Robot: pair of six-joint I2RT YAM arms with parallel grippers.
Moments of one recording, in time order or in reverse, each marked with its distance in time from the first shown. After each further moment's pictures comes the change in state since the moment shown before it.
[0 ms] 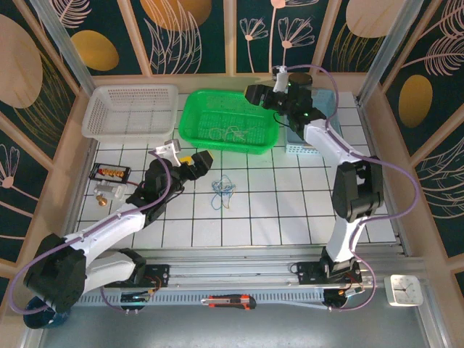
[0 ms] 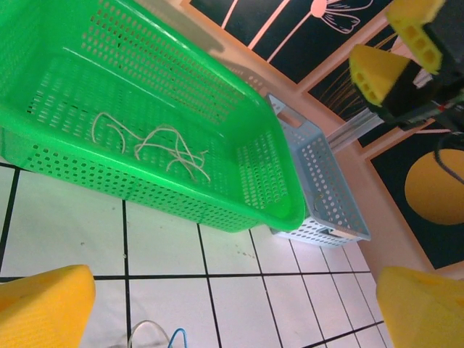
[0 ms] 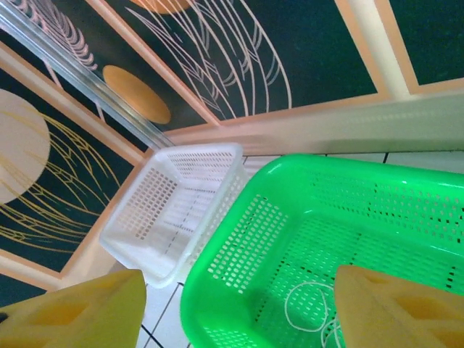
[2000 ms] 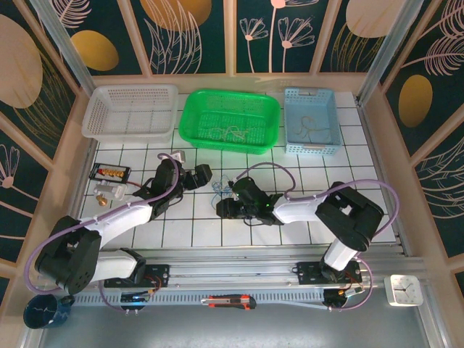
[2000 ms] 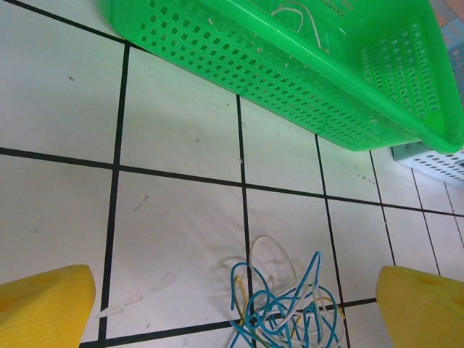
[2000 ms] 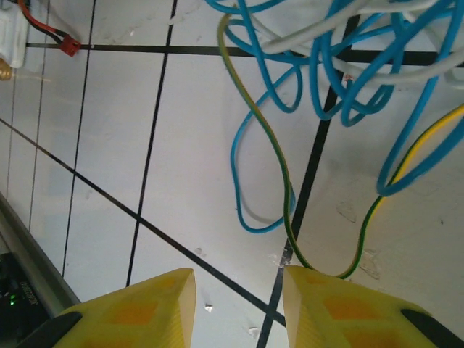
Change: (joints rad) left arm 0.039 0.137 0.010 -0.217 0.013 0.040; right arm 0.649 -0.158 -0.818 0.138 0.313 0.343
